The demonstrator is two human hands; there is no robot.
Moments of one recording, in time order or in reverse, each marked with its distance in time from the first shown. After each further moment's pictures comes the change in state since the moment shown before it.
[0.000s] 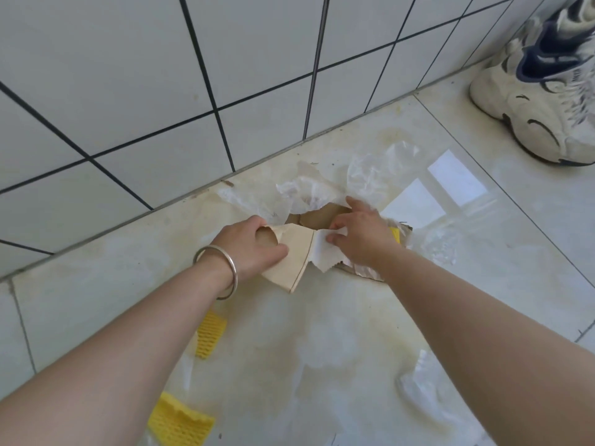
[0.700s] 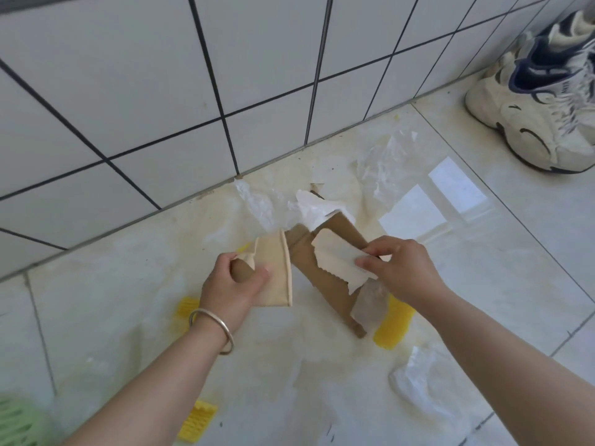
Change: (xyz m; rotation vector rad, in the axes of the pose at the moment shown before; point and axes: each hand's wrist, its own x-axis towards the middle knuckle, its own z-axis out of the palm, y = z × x) left_hand -0.050 -0.029 0.038 -0.590 0.267 -0.204; right_hand -0.071 0.027 -0.016 0.478 0.140 0.090
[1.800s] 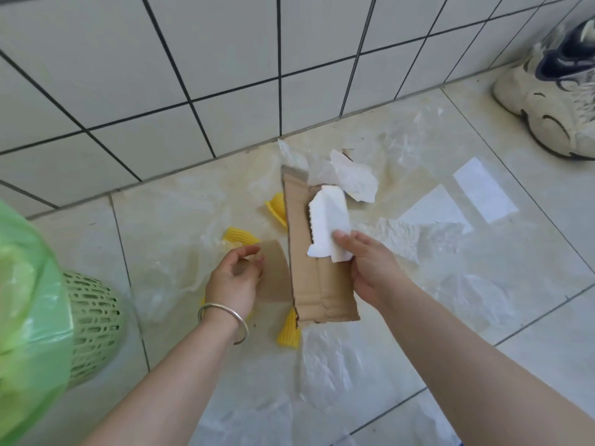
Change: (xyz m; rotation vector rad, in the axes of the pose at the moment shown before) left_hand -0.095 -0.061 -0.036 -0.421 0.109 -0.114; right_hand -0.091 -0.020 0.075 1.052 -0.292 0.294
